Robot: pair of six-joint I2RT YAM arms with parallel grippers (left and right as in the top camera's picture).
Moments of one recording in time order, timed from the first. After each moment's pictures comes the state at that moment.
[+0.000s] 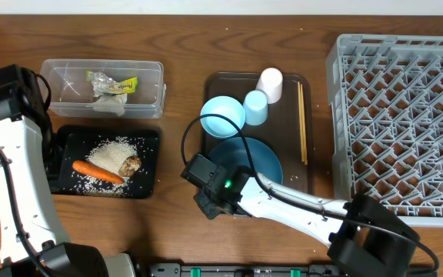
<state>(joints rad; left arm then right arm) 0.39 1.51 1.52 -1.55 -0.42 -1.46 1.05 1.80 1.14 -0.62 -0.04 0.41</state>
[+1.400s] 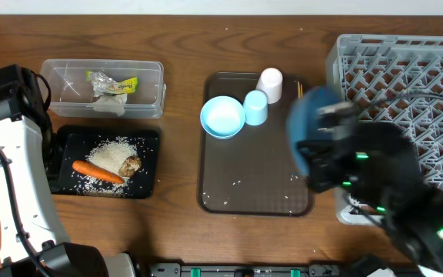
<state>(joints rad) 0.39 1.51 1.52 -1.55 -0.42 -1.46 0.50 0.92 1.22 -0.95 -0.11 0.34</state>
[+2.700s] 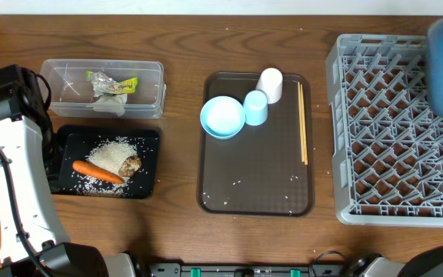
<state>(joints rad) 0.39 1.51 1.52 -1.55 -0.41 -1.46 -0.78 1.48 1.23 -0.02 -1.48 0.42</state>
